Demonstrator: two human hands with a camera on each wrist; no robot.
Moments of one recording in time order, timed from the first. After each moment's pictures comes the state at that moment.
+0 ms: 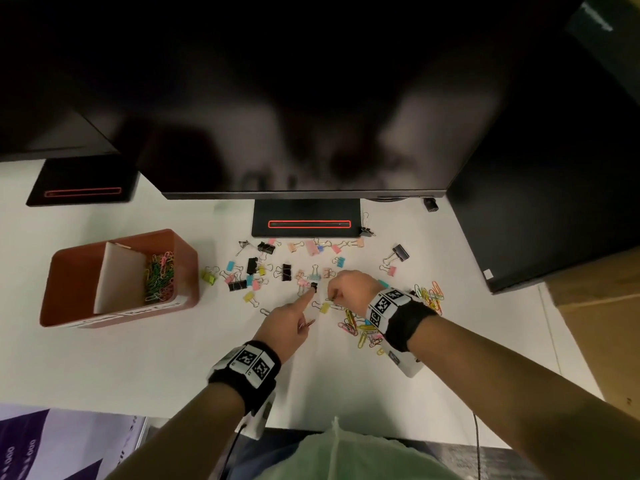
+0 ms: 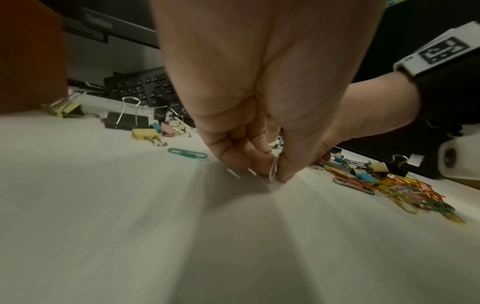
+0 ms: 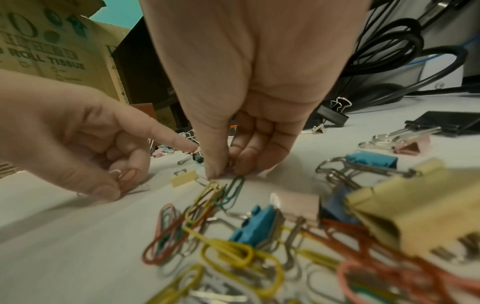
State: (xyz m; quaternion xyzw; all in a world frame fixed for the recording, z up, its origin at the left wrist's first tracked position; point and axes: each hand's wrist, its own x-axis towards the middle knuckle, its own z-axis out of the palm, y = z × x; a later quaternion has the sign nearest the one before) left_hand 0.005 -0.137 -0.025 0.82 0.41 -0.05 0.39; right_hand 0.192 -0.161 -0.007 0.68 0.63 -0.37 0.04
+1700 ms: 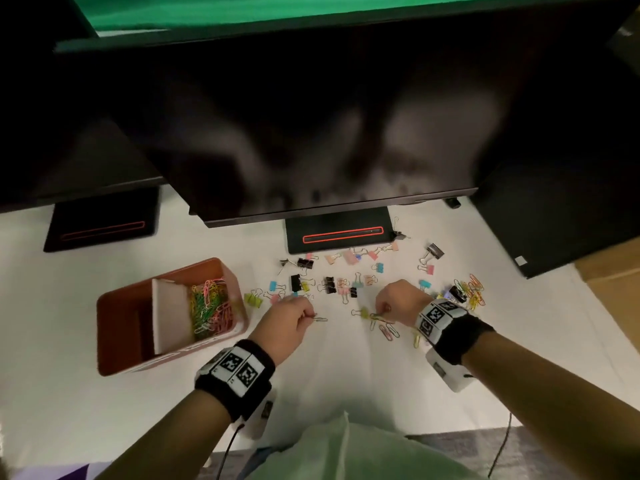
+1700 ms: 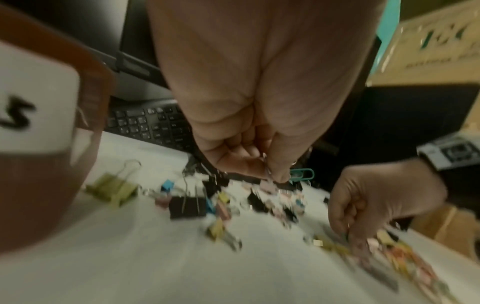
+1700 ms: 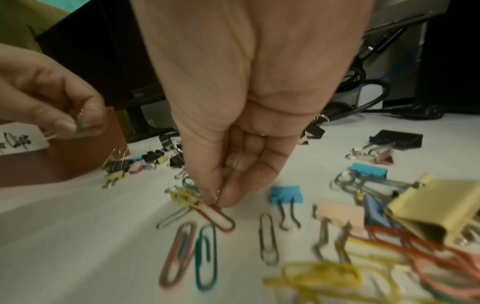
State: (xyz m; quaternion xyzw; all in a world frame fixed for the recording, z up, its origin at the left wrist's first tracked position) left_hand -0.066 -0.053 0.013 0.87 0.33 -0.03 0.35; right_hand 0.159 -0.160 0.008 0.75 0.54 -0.38 0.06
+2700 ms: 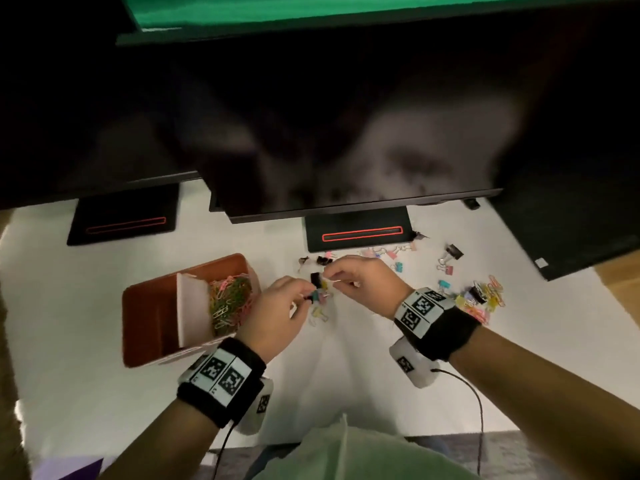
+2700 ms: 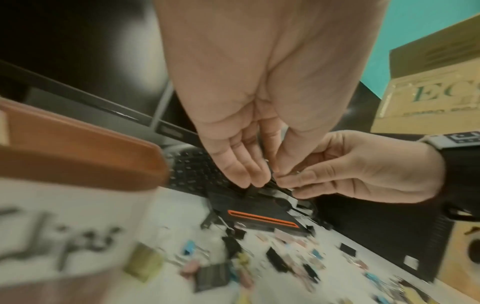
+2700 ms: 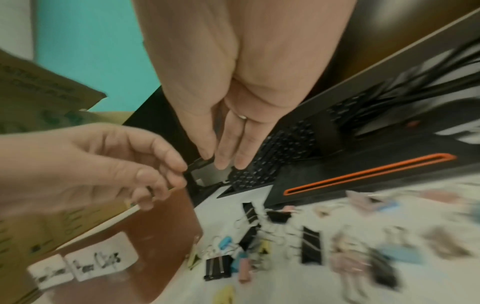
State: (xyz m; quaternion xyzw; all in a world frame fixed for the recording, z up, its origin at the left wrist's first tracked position) left_hand -0.100 -0.031 0.050 0.86 0.34 0.10 0.38; right_hand 0.088 -0.107 0.046 0.67 0.57 -0.36 -0.32
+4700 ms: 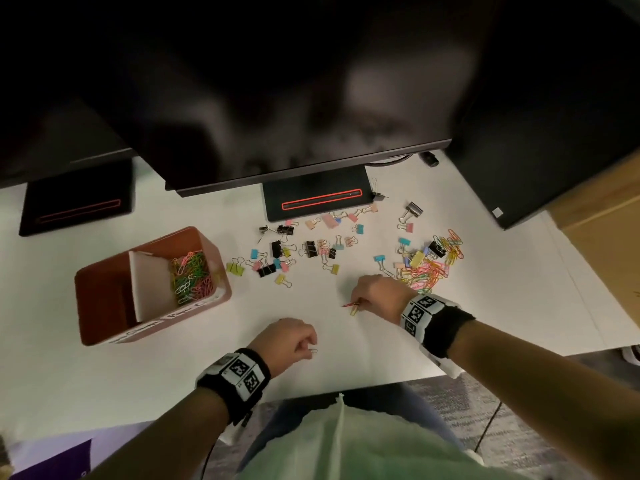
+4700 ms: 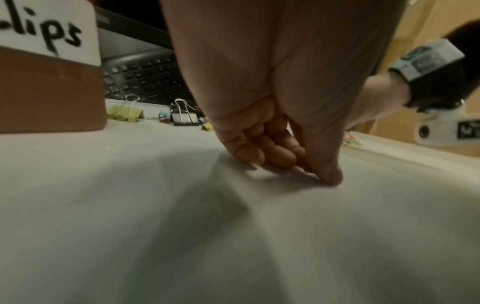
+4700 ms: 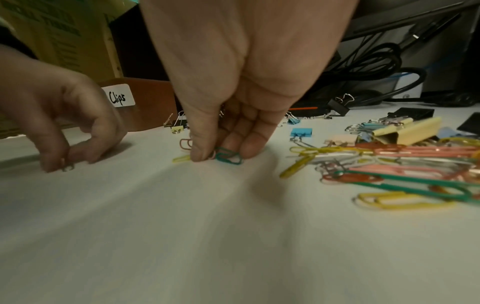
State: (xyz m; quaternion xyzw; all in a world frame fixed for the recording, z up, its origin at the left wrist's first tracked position) left_hand -0.099 -0.116 -0.025 0.88 0.21 -0.20 0.37; right_hand 0.125 -0.215 -0.015 0.70 0.61 -0.36 0.02
